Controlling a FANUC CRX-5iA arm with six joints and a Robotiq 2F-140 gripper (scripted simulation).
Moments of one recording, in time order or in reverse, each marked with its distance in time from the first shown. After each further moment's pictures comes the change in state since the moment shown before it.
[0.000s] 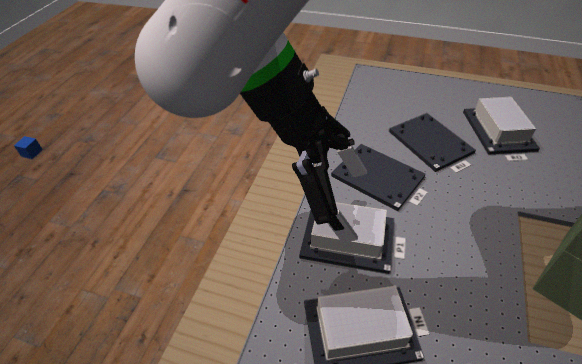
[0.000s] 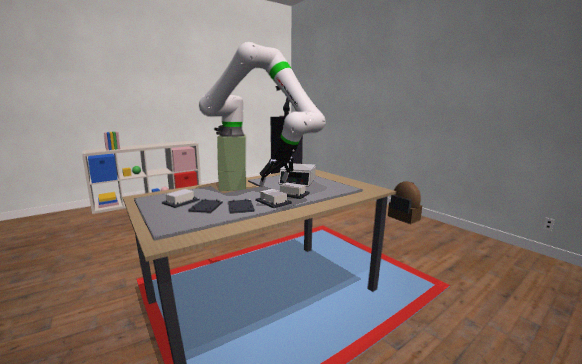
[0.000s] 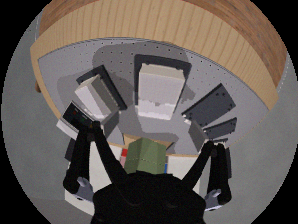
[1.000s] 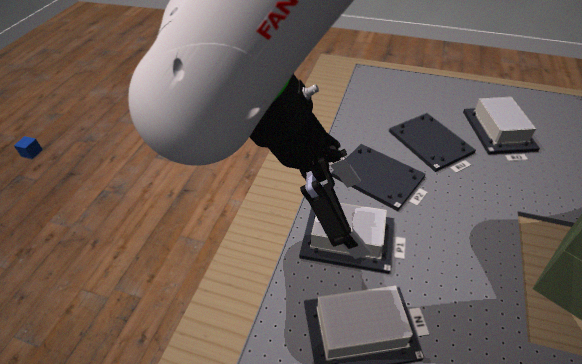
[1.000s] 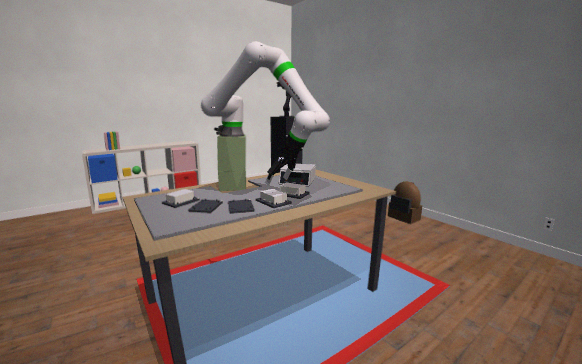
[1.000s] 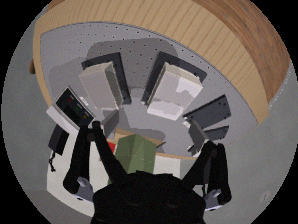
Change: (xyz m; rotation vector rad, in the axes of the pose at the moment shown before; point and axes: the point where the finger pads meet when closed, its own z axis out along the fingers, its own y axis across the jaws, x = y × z) arm -0.009 -0.030 -0.001 -0.104 -0.003 -0.182
